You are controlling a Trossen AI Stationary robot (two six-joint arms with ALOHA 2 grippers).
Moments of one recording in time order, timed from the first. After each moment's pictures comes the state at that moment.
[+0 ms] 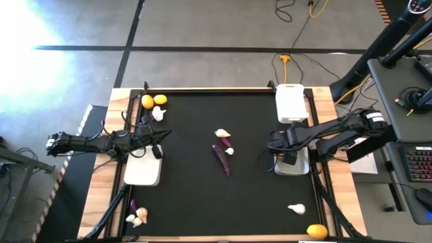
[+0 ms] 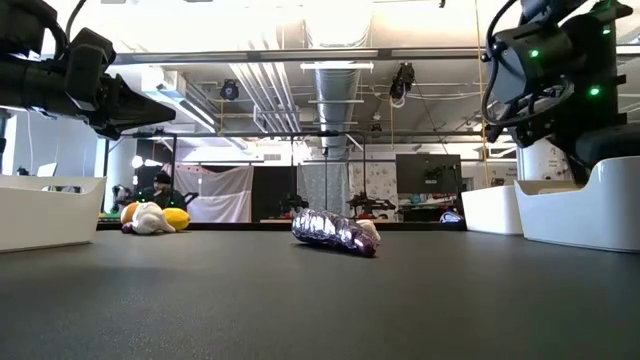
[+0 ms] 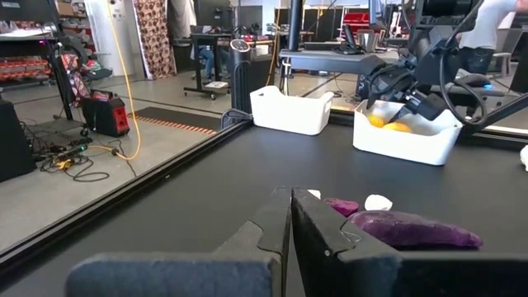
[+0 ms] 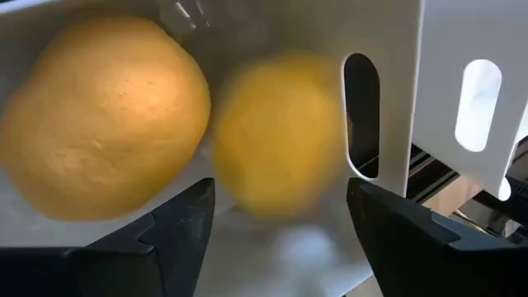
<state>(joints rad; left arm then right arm) -0.06 0.17 0.04 0.07 -0.48 -0.06 0.06 1.36 0.76 -1.27 0.32 0.48</state>
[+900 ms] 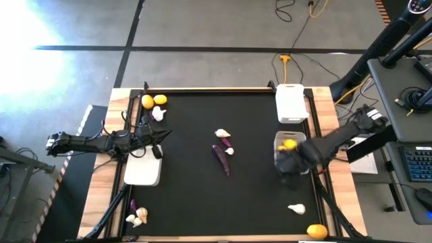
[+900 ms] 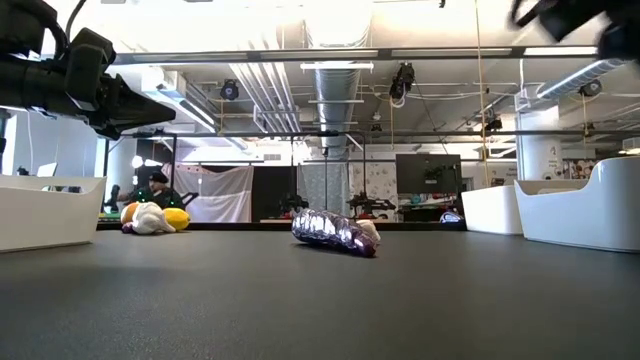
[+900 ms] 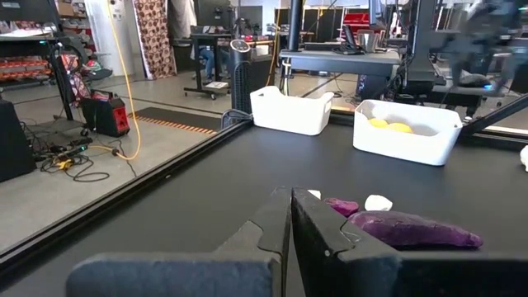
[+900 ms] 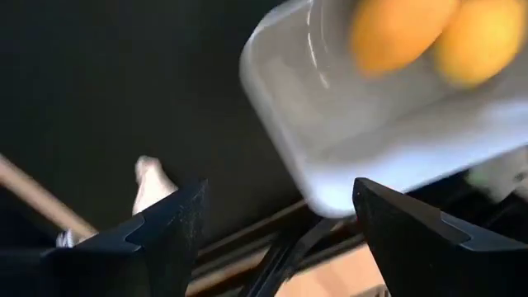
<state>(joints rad) -0.06 0.17 0.04 0.07 -0.48 -0.06 0.48 1.35 1.15 -1.44 -0.15 1.03</state>
